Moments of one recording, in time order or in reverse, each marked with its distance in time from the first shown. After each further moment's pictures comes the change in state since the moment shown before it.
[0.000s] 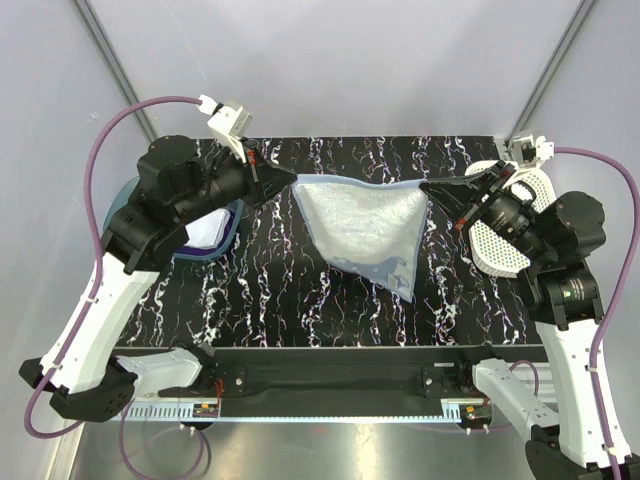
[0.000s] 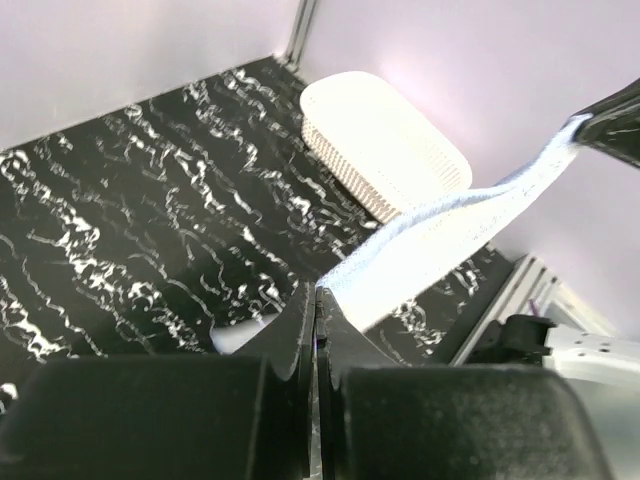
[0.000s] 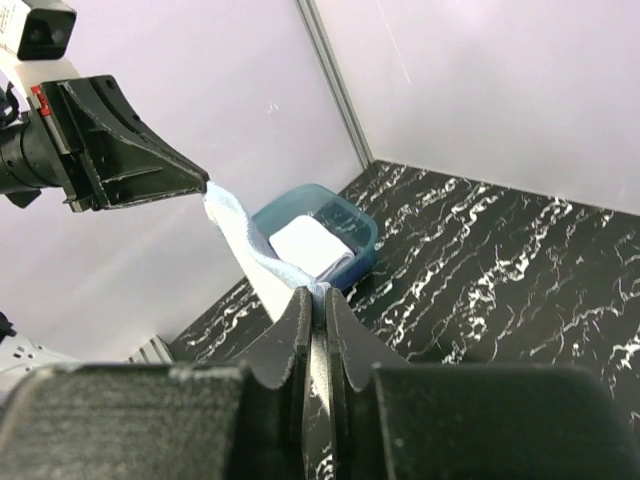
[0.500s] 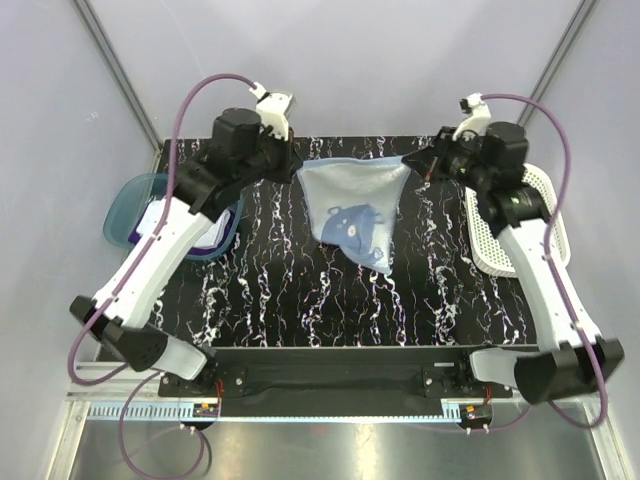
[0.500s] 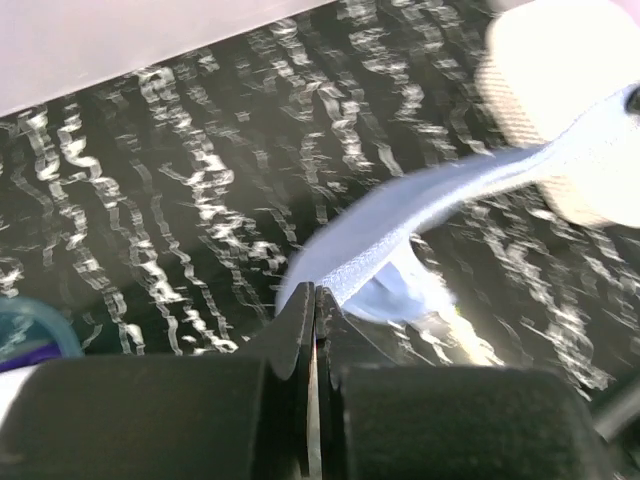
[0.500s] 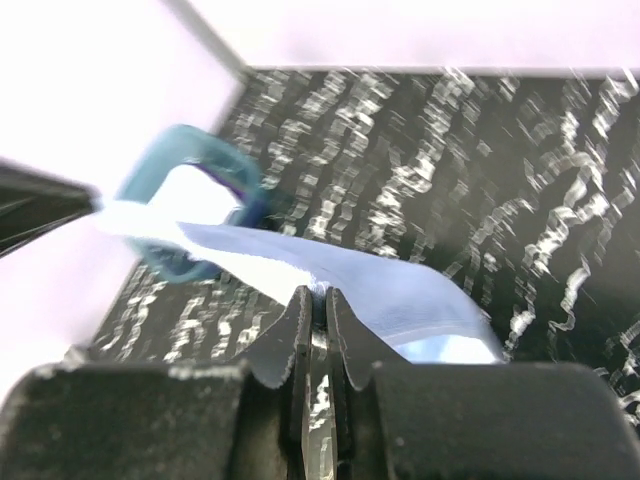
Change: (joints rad) left arm 0.034 0.319 0.111 -0.056 -0.240 0.118; right arm -0.011 0.476 0.137 -0.096 0.158 -0.099
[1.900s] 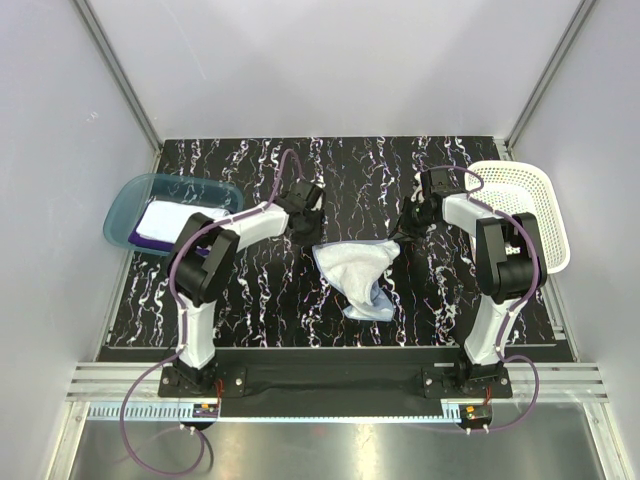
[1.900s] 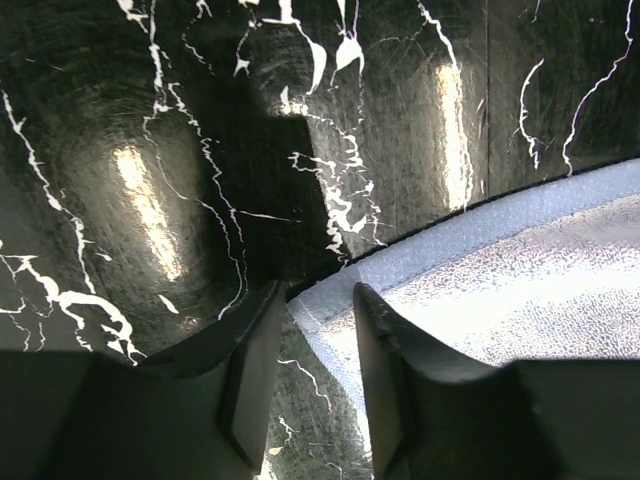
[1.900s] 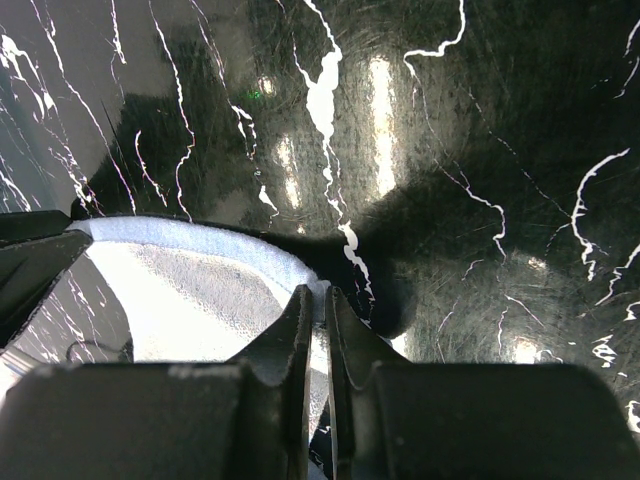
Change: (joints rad) left arm -0.005 0.519 -0.411 0.282 -0.006 -0.278; right arm -0.014 0.606 -0.179 -0.065 0.074 0.055
